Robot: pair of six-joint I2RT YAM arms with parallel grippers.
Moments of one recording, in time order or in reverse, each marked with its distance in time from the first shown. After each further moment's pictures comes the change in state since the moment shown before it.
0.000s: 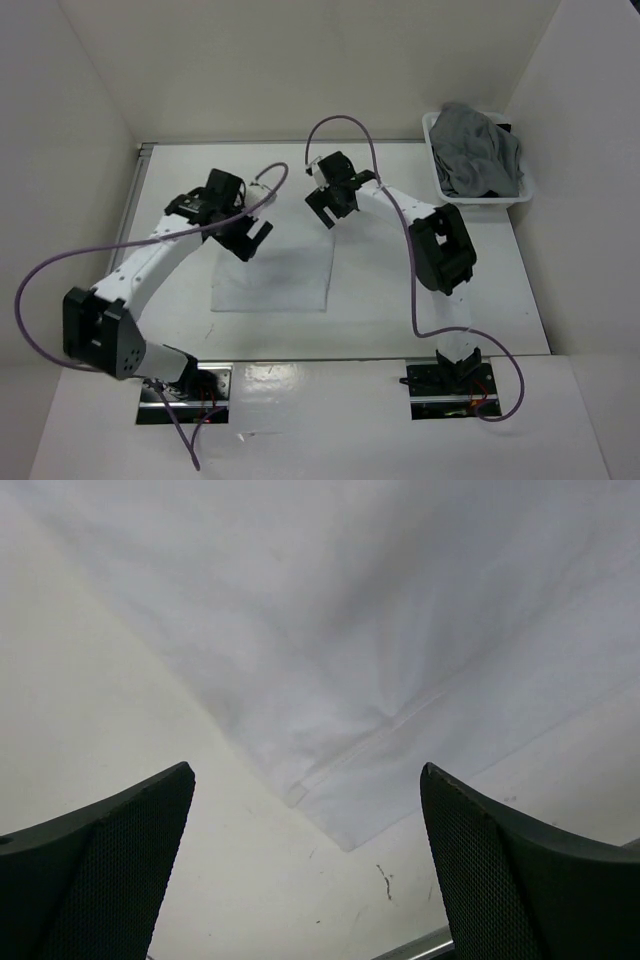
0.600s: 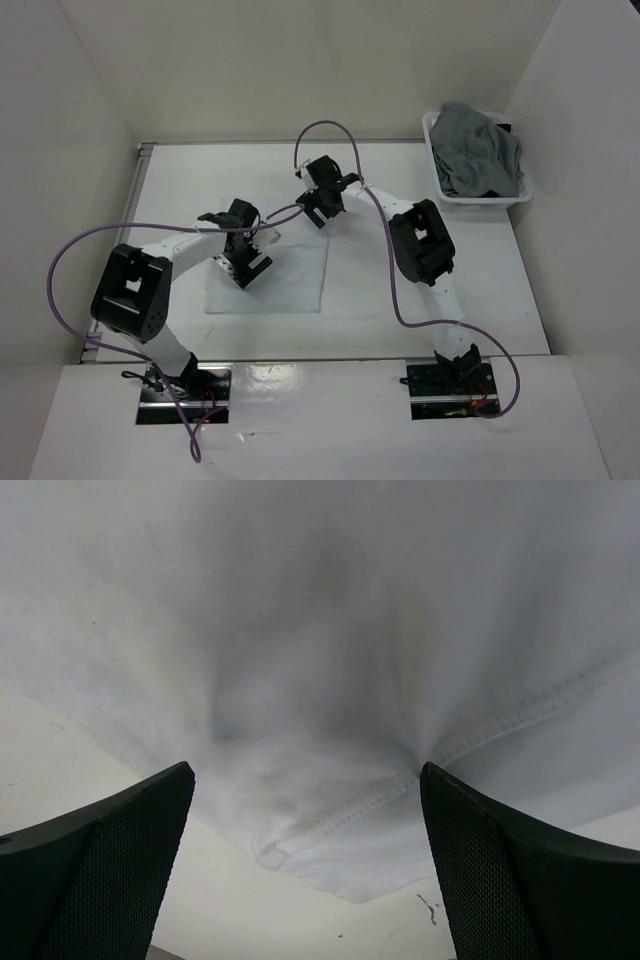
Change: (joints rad) left arm 0.020 0.168 -0.204 0.165 -0.122 0.082; right arm 0.015 0.128 0.107 0.042 0.003 -0.010
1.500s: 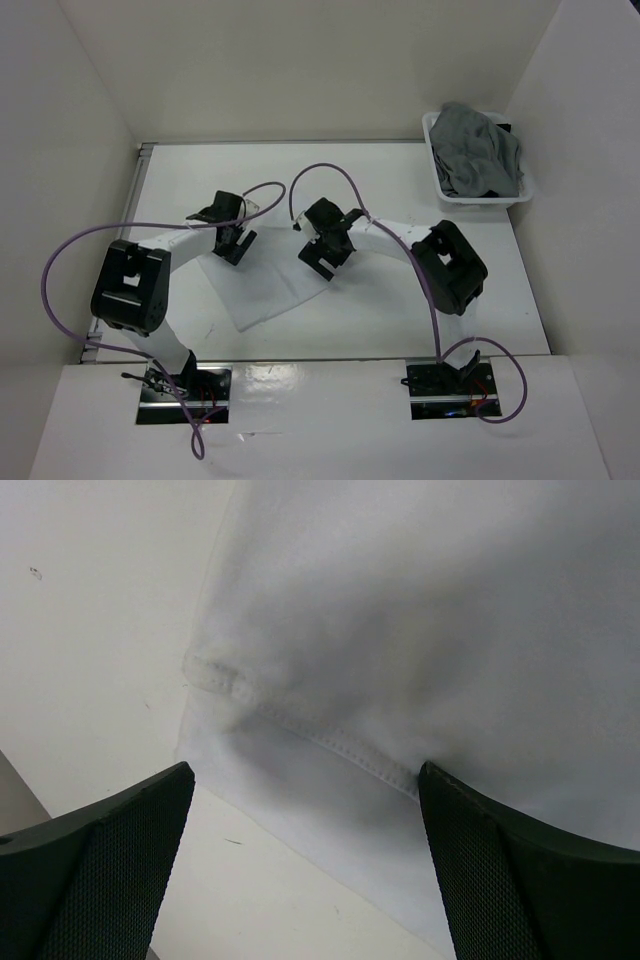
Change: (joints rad) left arm 0.111 0.039 -0.024 0.301 -0.197 -0.087; right arm 0.156 -0.333 -0.484 -0.063 -0.113 0.024
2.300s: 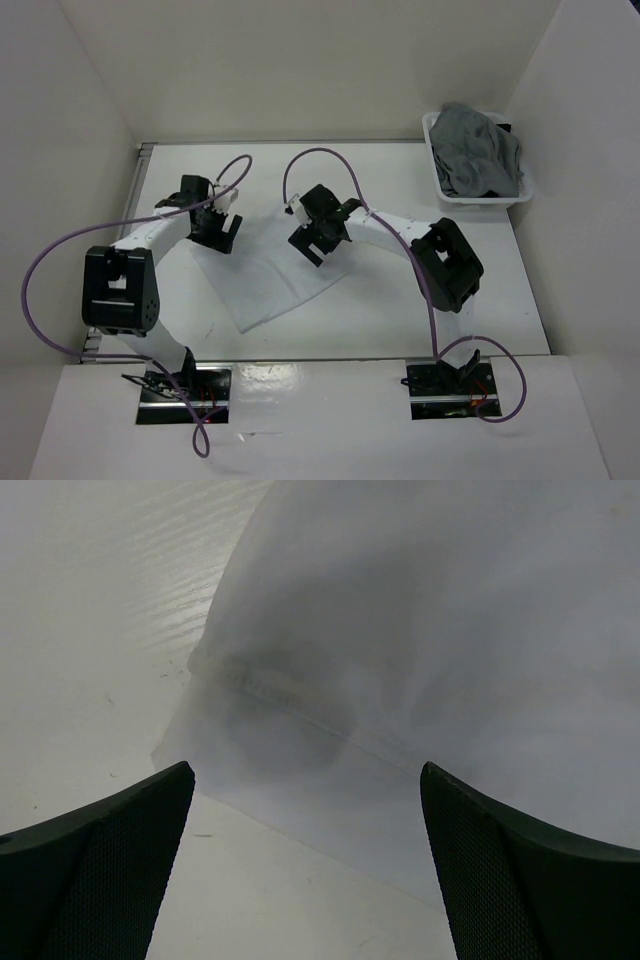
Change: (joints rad) left arm 0.194 -0.050 0.129 -0.190 0.377 -0.046; right arm 0.000 0.028 0.122 0.032 -0.032 0.018
